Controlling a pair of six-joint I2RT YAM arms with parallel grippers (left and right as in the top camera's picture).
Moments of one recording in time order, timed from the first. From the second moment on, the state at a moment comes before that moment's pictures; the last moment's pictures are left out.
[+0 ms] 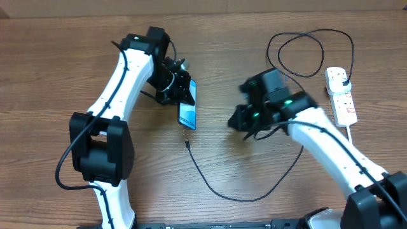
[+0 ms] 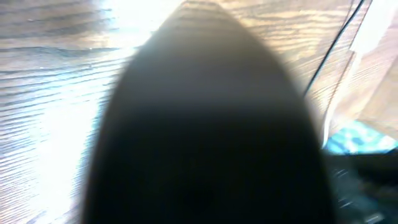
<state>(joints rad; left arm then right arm) -0.22 2.07 1.79 -1.33 0.62 -0.21 0.42 1.56 1.12 -0.76 -0.42 0.37</state>
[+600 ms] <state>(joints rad) 0.00 2.07 1.79 -1.36 0.64 -0.21 0.74 1.79 1.13 -0.77 -0.24 0.40</state>
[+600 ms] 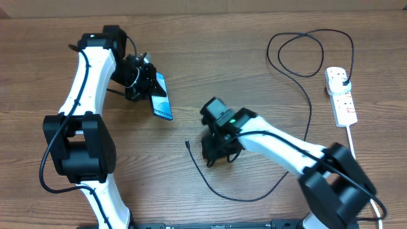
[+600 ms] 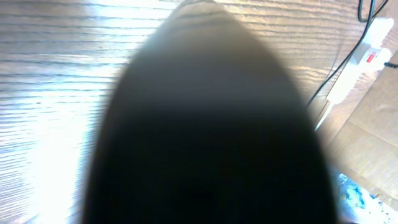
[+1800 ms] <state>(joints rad) 0.22 2.07 1.79 -1.35 0.79 -0.29 0.90 1.91 1.19 -0.47 -0.06 0.42</state>
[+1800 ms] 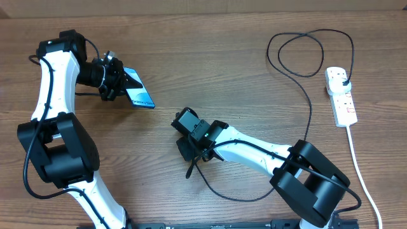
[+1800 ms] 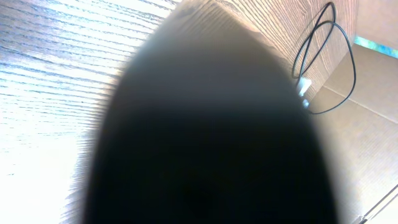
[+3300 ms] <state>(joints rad) 0.22 2.07 1.79 -1.34 0.79 -0.28 0.57 1.96 1.35 -0.87 0.17 0.46</state>
